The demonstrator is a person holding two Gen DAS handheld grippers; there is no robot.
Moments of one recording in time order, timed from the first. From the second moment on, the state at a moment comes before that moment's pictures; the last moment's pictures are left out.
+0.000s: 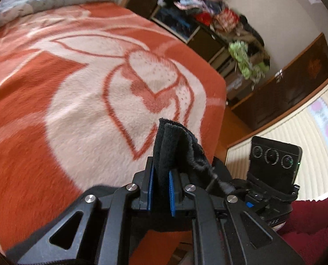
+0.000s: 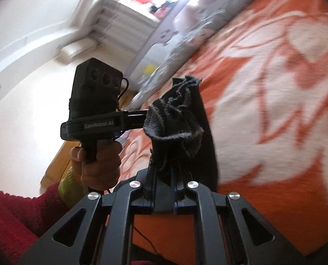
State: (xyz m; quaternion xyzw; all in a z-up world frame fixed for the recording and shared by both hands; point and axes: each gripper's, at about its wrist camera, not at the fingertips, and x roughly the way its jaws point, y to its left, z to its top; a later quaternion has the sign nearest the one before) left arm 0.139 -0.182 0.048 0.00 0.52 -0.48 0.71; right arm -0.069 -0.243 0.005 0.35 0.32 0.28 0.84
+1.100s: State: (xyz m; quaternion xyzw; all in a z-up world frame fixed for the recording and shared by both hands) left arm 0.112 -0.004 -0.063 -0.16 0.54 -0.30 0.77; right arm -0.013 -0.108 -0.053 0.20 0.51 0.32 0.78
